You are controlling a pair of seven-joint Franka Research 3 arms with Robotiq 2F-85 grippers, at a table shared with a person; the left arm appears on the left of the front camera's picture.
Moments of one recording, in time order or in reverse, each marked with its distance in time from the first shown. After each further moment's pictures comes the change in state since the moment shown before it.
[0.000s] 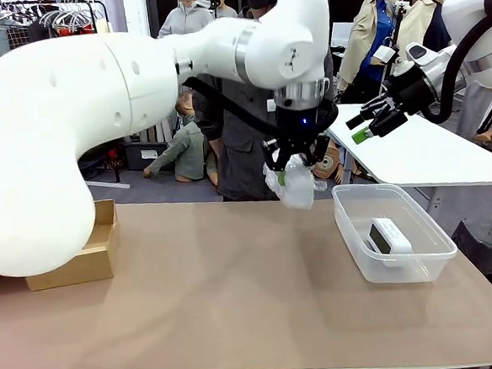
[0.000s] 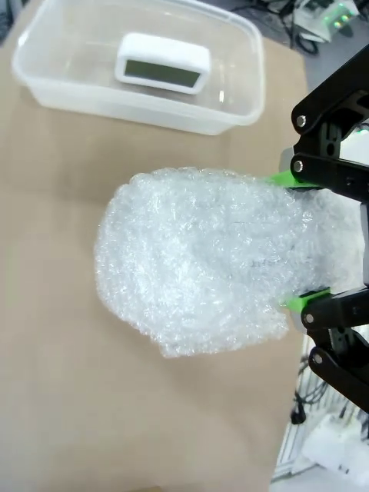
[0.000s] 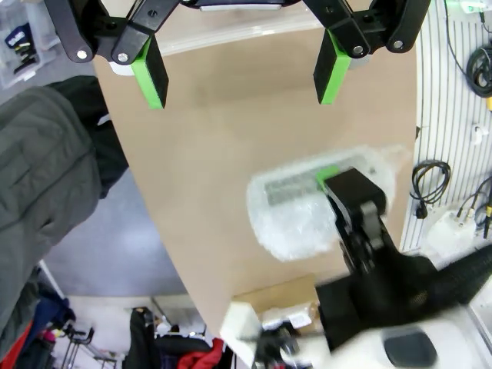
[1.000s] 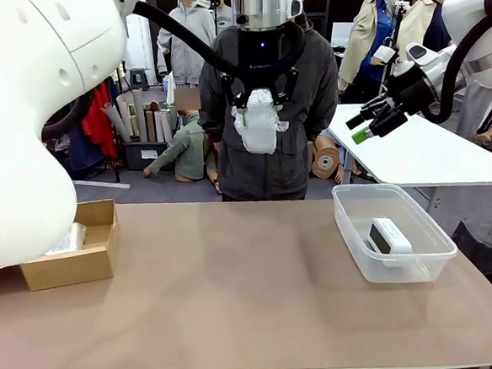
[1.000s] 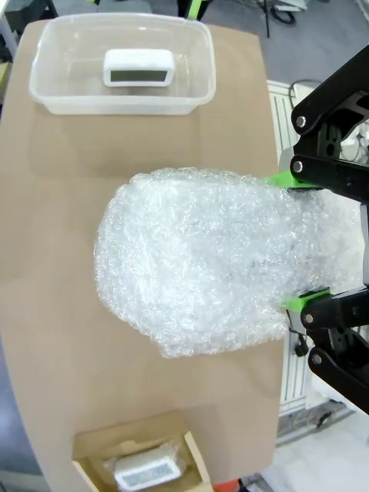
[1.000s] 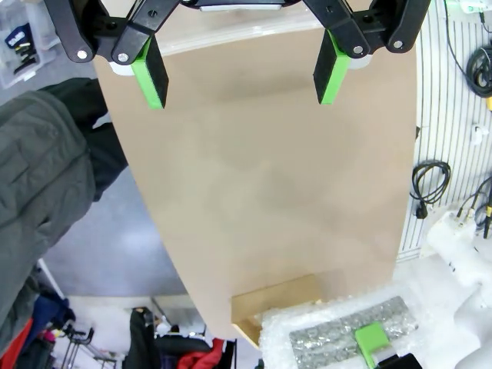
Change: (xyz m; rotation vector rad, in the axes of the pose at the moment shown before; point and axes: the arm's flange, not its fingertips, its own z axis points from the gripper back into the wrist) left arm 0.012 0.064 0.129 0.022 -0.062 -0.140; right arm 0.000 0.000 0.000 0.000 0.000 0.000
